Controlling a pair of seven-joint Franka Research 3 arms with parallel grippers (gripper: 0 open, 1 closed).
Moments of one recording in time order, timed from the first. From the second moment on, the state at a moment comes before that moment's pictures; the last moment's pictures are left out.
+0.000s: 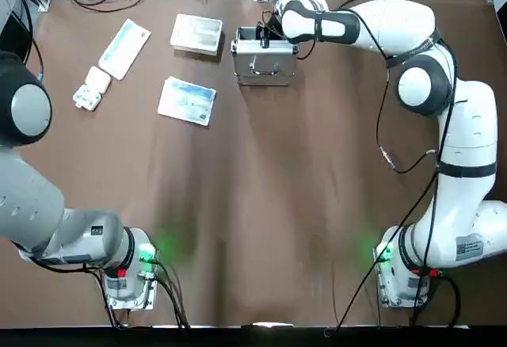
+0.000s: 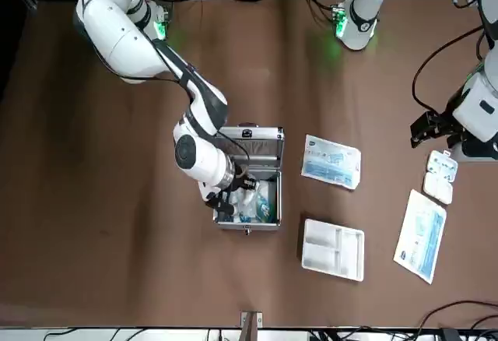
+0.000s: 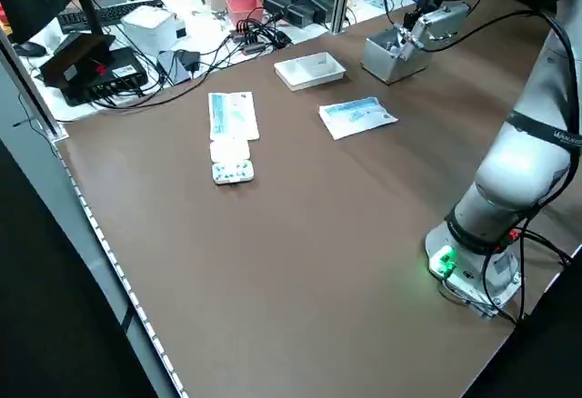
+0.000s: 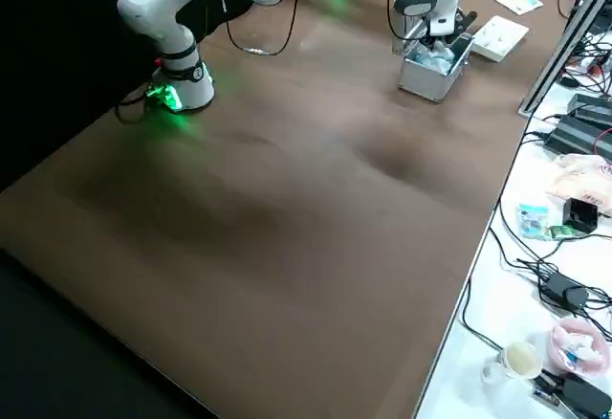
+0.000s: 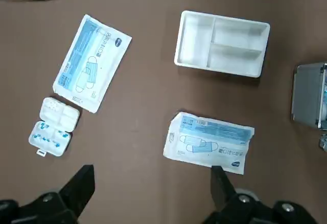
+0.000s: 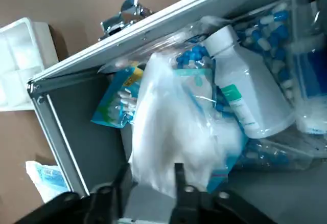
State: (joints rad) left arm 0.03 0.16 -0.15 -1.42 0.05 1.65 -0.09; right arm 0.19 0.96 0.61 -1.27 -0.09 2.38 0.88
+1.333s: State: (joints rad) left arm -0.02 0.34 -0.17 -1.44 0.05 1.69 -0.10; right arm -0.07 0.80 0.60 -1.10 -0.10 1.78 0.74
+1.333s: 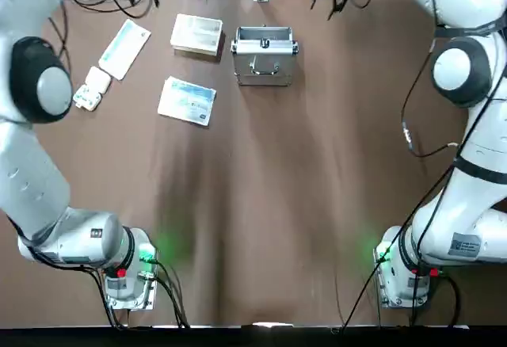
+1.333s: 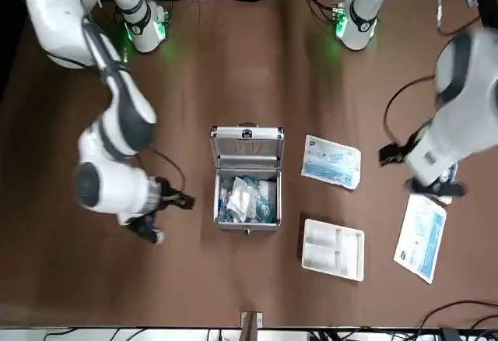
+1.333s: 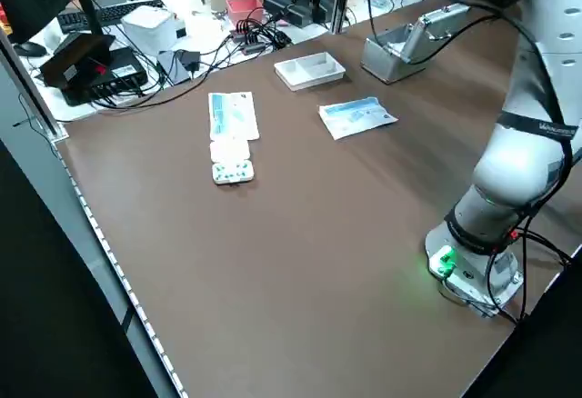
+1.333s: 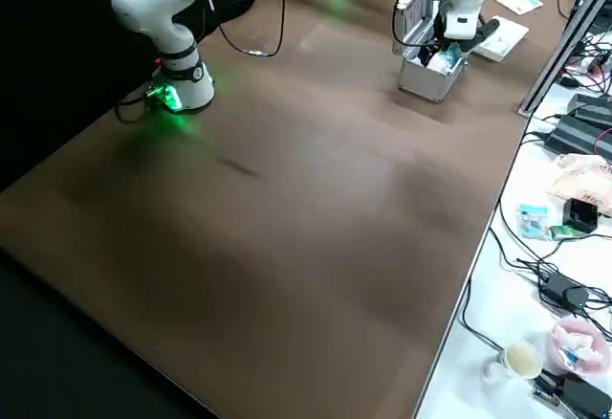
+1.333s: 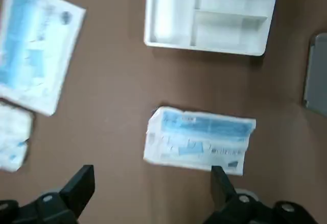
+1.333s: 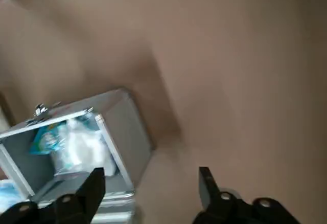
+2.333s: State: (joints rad) left arm -0.10 0.75 -0.17 -1.41 0.05 2.24 -0.09; right arm -0.36 0.55 0.60 -1.10 -0.19 1.47 0.25
